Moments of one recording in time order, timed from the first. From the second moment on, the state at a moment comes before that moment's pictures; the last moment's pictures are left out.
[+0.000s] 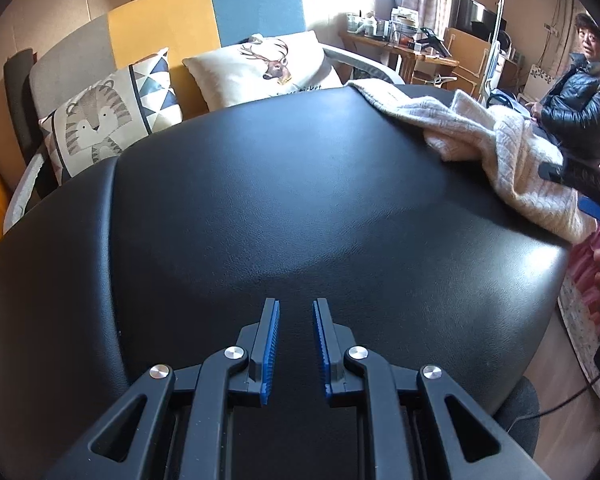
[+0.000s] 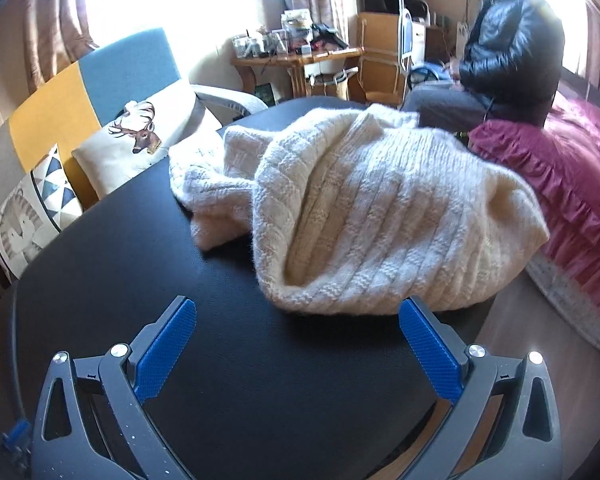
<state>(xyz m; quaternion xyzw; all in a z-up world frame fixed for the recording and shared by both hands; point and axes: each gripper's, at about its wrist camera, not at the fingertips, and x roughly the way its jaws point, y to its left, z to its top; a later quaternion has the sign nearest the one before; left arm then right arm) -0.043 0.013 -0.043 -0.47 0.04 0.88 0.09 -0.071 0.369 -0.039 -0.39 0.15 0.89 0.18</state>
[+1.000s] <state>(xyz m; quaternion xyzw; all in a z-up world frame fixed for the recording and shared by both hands) -0.041 -0.009 -0.055 -0.49 0.02 0.87 0.07 -0.141 0.407 -0.043 -0.39 0.16 0.89 0.19</state>
